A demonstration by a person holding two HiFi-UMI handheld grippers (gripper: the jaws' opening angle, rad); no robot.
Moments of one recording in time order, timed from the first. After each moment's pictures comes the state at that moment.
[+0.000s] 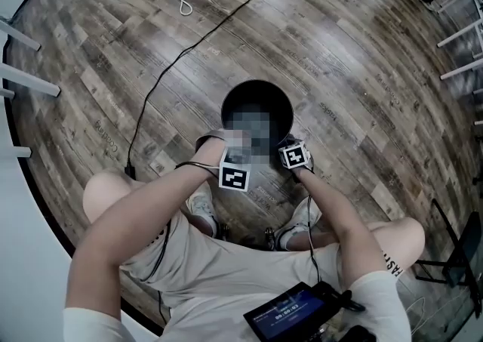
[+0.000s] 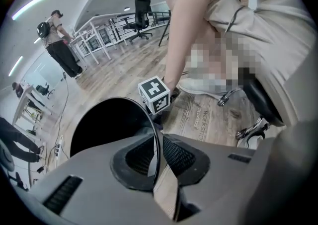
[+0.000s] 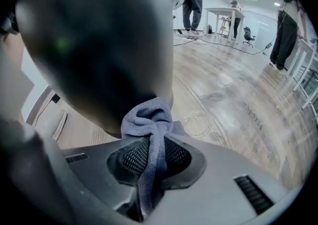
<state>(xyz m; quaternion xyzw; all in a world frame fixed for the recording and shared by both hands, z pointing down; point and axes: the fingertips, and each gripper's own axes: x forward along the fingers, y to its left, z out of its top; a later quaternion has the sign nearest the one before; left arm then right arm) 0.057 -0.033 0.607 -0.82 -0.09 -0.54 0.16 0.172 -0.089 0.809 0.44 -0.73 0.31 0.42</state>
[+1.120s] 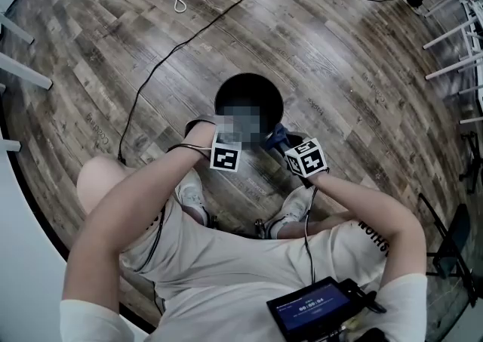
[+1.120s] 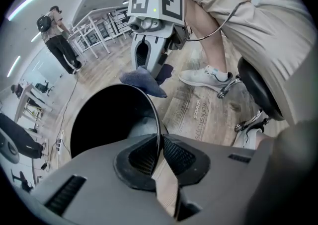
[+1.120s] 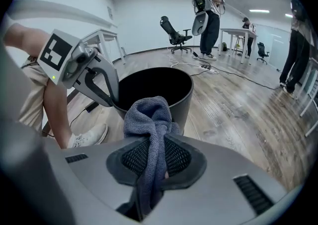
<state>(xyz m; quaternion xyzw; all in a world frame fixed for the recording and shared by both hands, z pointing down) 0.032 -0.040 0.616 -0.80 -0.09 -0.57 0.16 0.146 -0.058 0.613 0.38 -0.81 0.24 0.37</state>
